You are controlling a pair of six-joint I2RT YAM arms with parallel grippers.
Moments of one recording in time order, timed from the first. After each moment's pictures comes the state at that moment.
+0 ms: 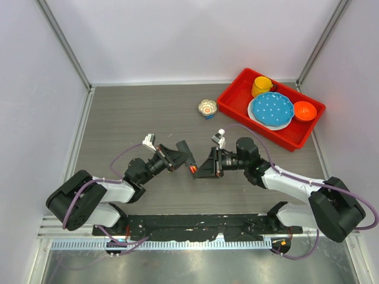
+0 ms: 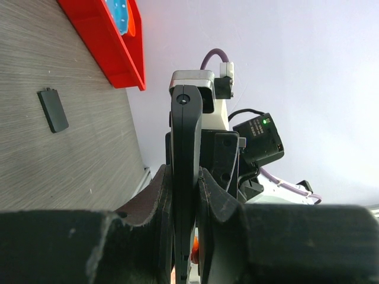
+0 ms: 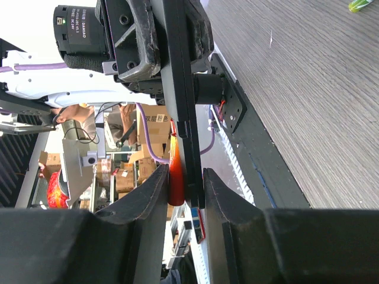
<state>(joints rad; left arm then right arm) -0.68 1.36 0.20 1.30 0.24 -1.44 0.63 1.22 0.47 0.47 -0.86 1.13</state>
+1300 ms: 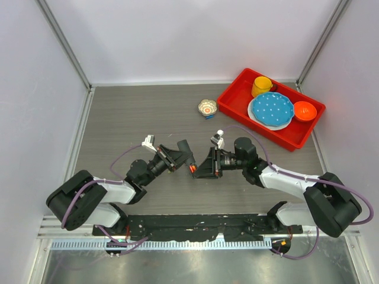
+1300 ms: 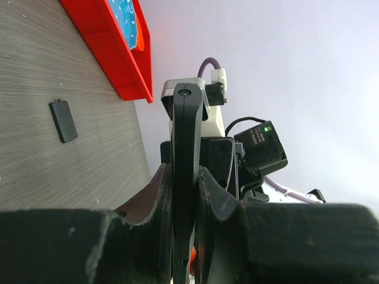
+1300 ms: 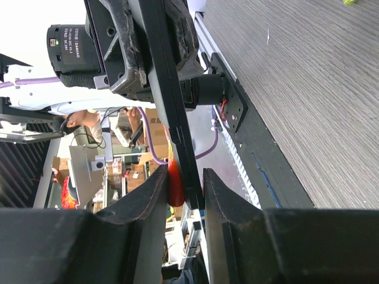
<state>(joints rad) -0.73 1.36 0.20 1.28 0.13 -1.41 0.63 1.27 0.47 0.51 -0.86 1.18</state>
